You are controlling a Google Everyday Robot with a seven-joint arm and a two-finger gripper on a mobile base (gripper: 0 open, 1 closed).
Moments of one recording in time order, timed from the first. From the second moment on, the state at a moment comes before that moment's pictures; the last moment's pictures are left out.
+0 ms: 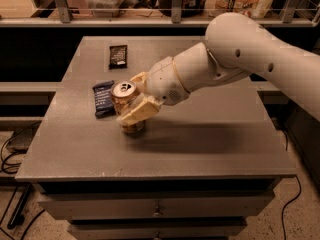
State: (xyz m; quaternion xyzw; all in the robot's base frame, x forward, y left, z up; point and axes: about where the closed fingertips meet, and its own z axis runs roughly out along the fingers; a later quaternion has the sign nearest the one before) arm 0.500 0.084 0.887 -0.68 0.56 0.31 0.37
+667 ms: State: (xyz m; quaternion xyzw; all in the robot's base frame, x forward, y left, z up) arm 0.537 0.033 0.925 -0.69 0.61 0.19 0.33
